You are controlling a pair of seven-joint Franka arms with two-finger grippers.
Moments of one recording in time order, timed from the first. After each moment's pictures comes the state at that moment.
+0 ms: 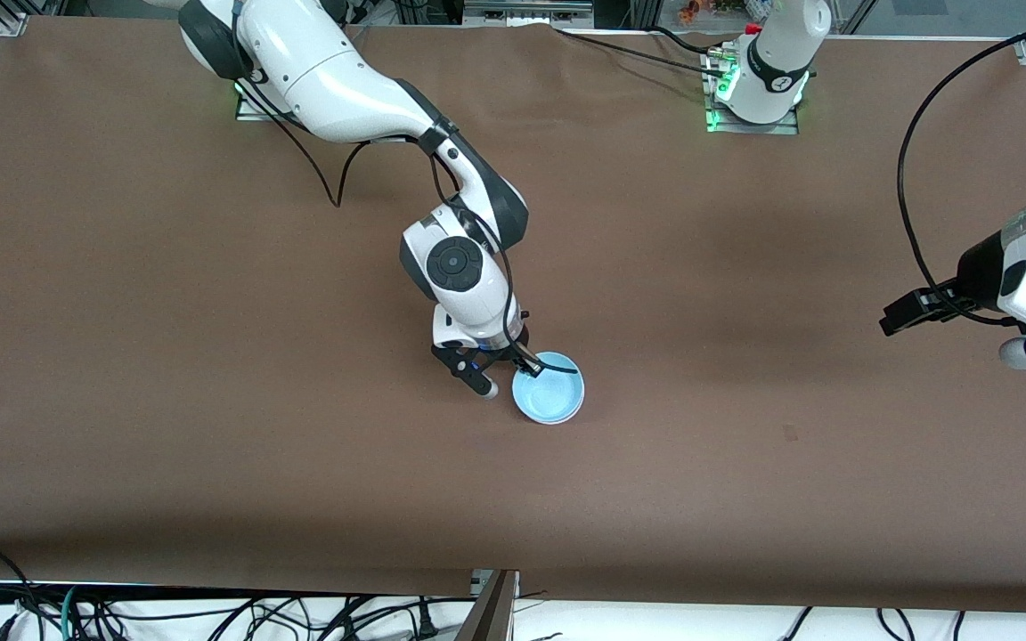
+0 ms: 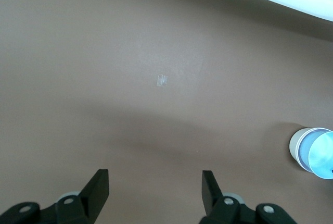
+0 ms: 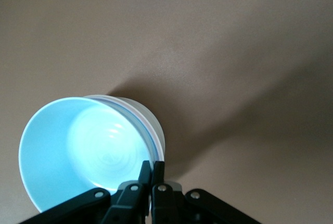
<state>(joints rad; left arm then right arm) 0.12 0.24 -0.18 -1.46 0.00 1.74 -0.34 0.68 0.99 0.01 -1.08 0.12 2.32 1.34</state>
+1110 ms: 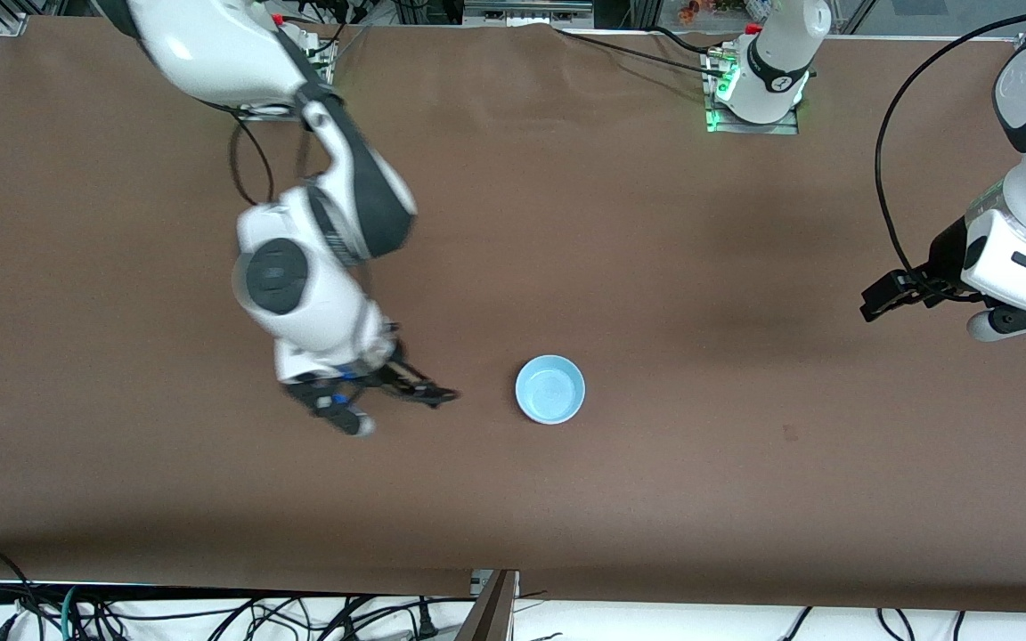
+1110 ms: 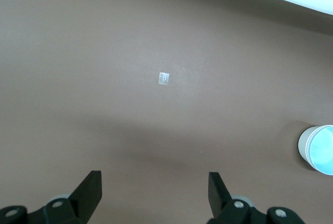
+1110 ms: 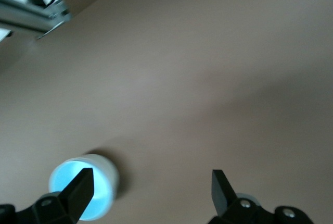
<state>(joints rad) 0.12 0.13 -0.18 -1.66 0.00 1.87 -0.33 0.41 0.72 -0.01 -1.05 0.12 1.86 0.86</state>
